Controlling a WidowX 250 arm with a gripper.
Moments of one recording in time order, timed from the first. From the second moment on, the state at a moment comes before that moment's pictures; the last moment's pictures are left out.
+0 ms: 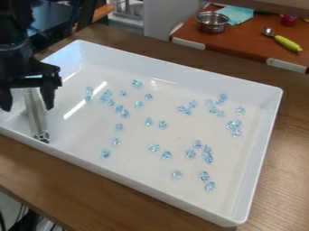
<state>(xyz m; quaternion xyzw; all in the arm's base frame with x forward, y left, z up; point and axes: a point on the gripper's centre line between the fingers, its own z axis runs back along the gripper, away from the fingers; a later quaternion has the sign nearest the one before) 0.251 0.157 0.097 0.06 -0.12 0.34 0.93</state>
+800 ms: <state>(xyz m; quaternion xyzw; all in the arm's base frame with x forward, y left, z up) 0.267 0.137 0.087 0.05 -0.12 0.33 0.93</state>
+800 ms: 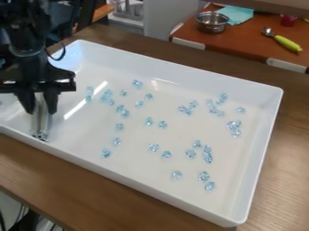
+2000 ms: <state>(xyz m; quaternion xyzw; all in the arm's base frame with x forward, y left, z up) 0.323 0.129 0.101 -0.06 -0.01 0.31 0.95</state>
